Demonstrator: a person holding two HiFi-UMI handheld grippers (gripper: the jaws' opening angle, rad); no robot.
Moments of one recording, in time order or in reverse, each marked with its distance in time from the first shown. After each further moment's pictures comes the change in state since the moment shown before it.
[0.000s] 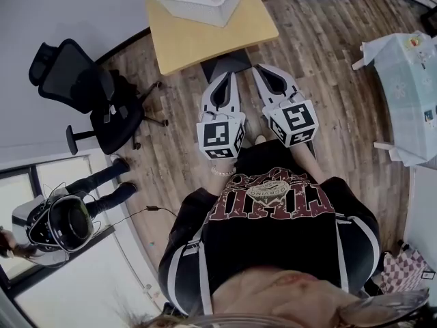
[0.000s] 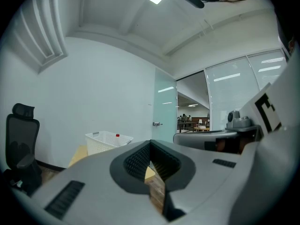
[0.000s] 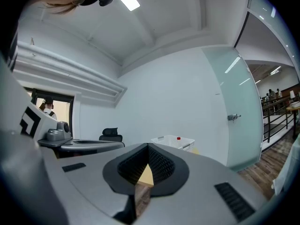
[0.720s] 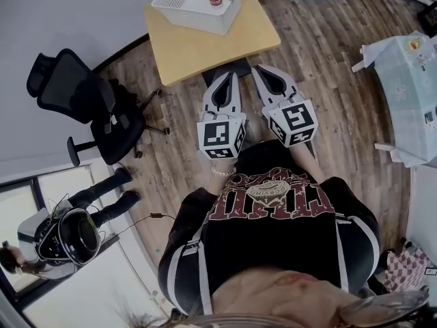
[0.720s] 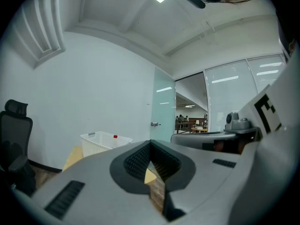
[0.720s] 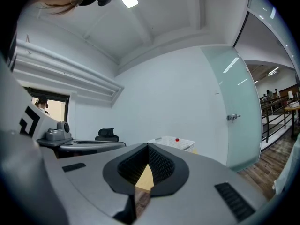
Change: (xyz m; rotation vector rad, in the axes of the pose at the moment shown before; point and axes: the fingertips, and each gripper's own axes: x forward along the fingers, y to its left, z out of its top) left arm 0.037 0.028 0.011 -0.011 0.004 -0.049; right arm 0.045 -0.013 0.008 0.006 0.002 -0.031
